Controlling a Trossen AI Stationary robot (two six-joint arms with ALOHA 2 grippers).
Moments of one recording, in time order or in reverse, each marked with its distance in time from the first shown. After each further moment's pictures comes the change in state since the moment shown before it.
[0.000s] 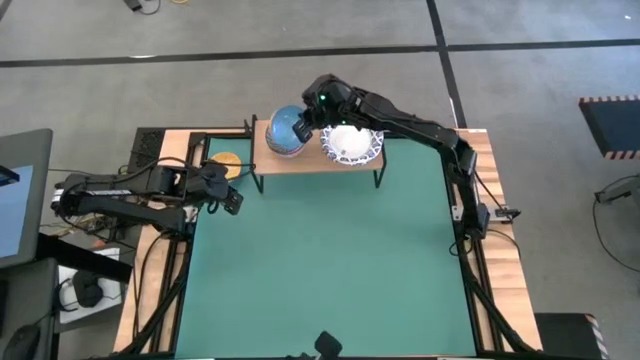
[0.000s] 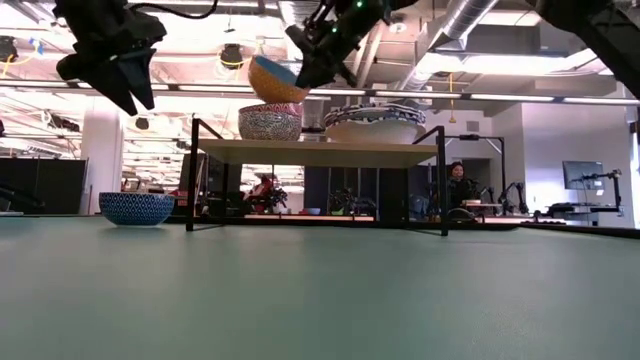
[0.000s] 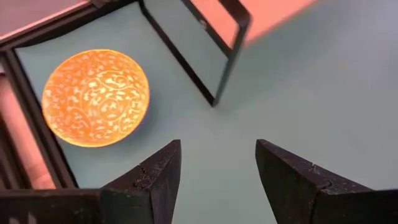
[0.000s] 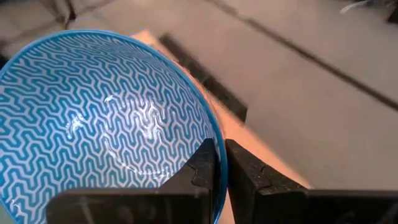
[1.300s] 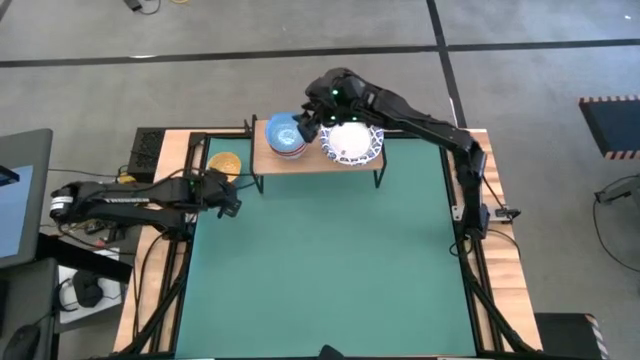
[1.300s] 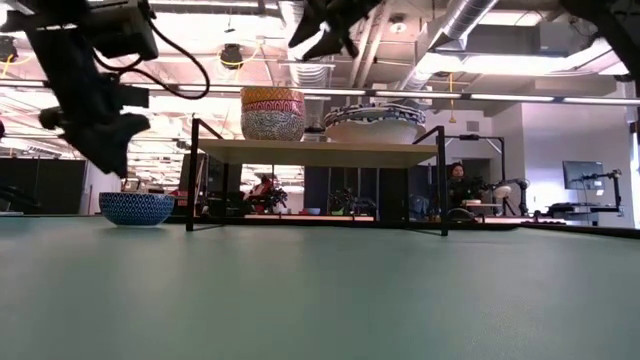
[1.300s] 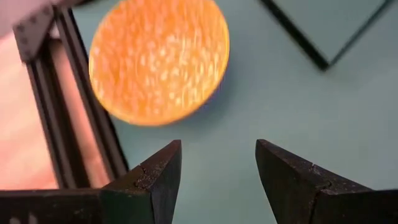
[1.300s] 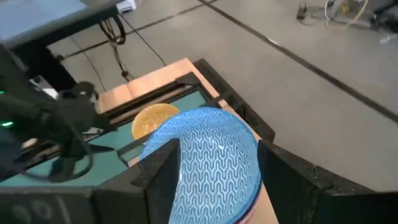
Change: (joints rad) left arm 0.126 0.000 -0.331 0.128 -0.103 0.084; right arm 0.024 -0.084 0.000 0.027 -0.104 -0.040
